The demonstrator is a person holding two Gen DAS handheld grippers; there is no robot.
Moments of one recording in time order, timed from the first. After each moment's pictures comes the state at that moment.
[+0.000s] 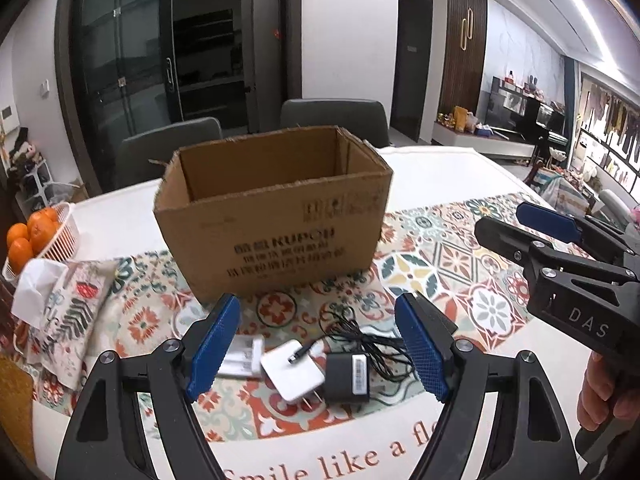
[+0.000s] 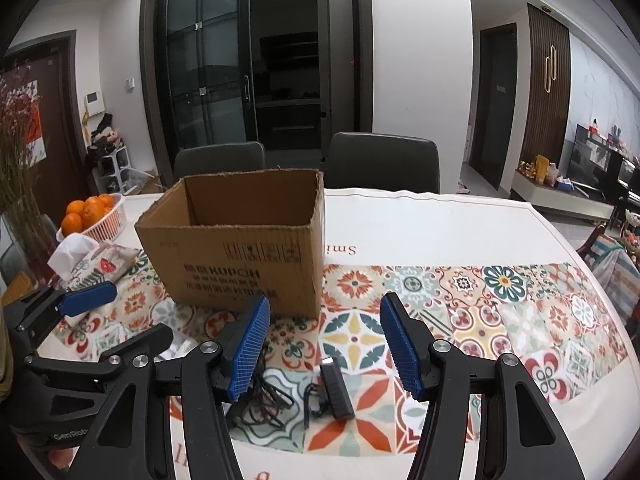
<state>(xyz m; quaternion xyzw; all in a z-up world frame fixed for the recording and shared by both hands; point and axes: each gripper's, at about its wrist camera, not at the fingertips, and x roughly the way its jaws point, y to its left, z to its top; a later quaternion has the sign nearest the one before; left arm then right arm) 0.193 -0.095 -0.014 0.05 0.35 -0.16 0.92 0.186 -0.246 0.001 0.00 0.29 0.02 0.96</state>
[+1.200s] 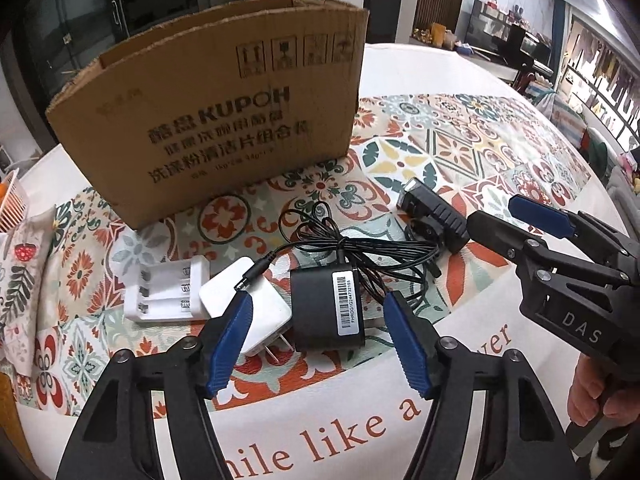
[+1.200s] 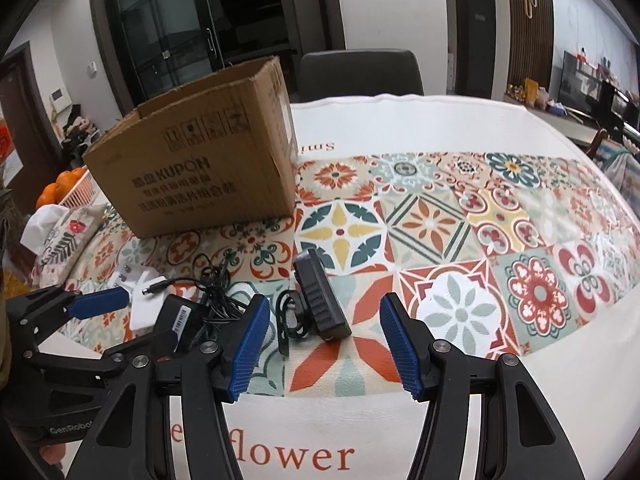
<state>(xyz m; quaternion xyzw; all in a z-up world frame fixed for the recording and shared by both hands) 0.218 -0.120 -0.099 0.11 0.48 -0.20 0.85 0.188 -0.267 -0.098 0.07 0.40 0.00 0.92</state>
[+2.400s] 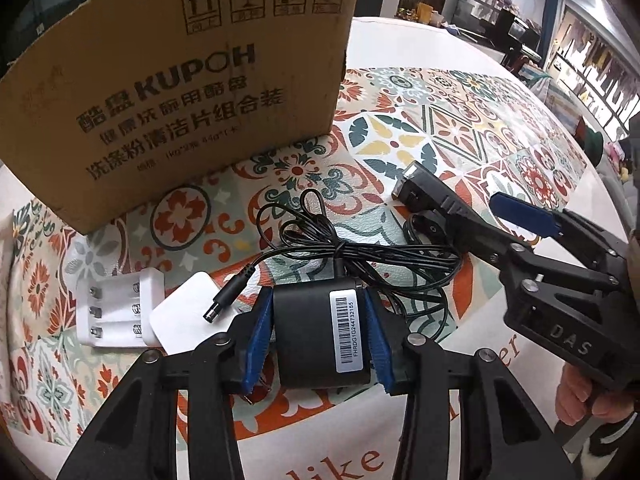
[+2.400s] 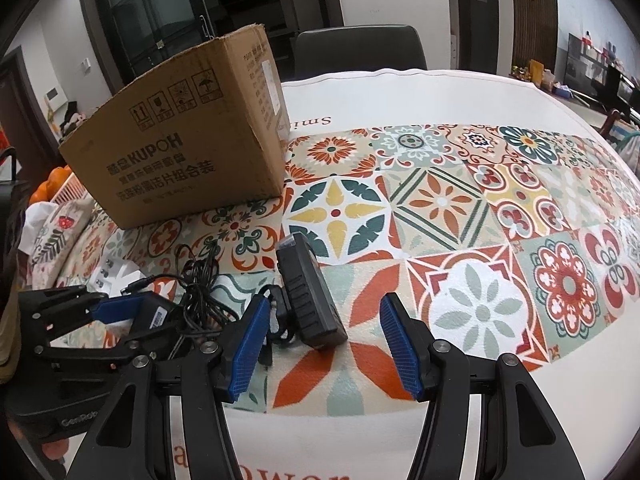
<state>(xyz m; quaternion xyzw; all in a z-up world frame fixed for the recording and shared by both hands) 0.246 -0.135 -0.128 0.10 0.52 -0.23 0.82 0.210 -0.273 -0.127 0.09 0.42 0.01 0.90</state>
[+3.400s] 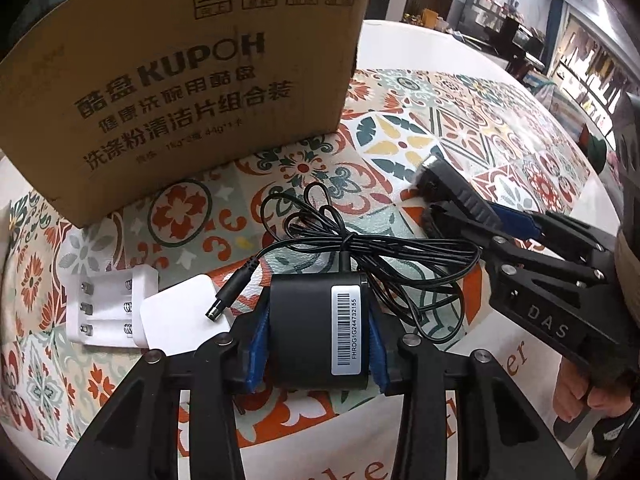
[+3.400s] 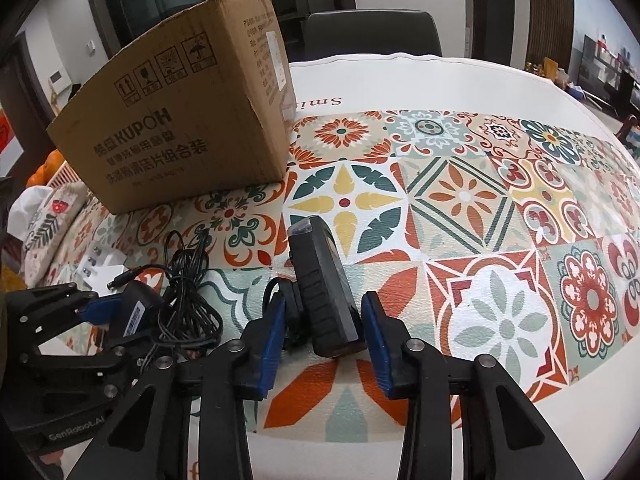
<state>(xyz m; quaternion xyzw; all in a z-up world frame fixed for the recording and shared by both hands) 0.245 -0.130 -0.136 0.09 0.51 -0.23 0.82 0.227 -0.268 -0.143 0.07 0.44 0.02 0.89</state>
